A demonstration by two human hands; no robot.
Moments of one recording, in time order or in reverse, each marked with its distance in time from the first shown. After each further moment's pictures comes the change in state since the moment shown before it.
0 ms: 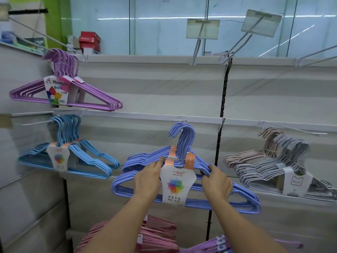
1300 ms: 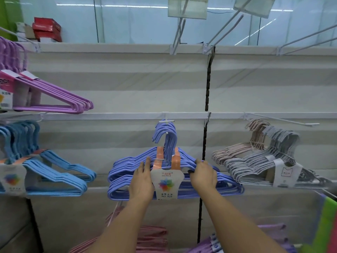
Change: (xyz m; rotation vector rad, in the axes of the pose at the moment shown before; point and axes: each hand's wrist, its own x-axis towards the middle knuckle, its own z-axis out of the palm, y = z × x) left_hand 0.059 -0.003 0.074 -0.238 -0.170 -0.041; right_hand 0.057 0.000 0.044 -0.196 -0.145 0.006
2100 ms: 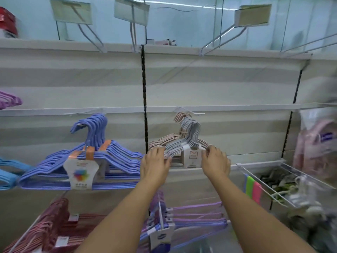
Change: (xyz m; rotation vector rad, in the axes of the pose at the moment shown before) left_hand -0.089 0.281 0.044 -0.012 0.176 0.336; right_hand -0.008 0.265 -0.143 0.041 0.241 0.147
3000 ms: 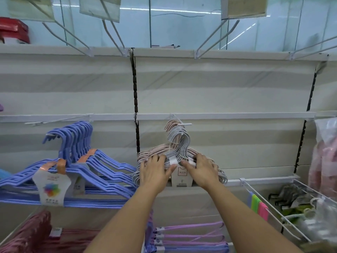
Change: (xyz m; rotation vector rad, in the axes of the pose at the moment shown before) left_hand 0.053 0.033 0.061 0.172 -0.095 -0.046; right_hand 0.067 0.024 0.035 0.145 -0.297 -0.231
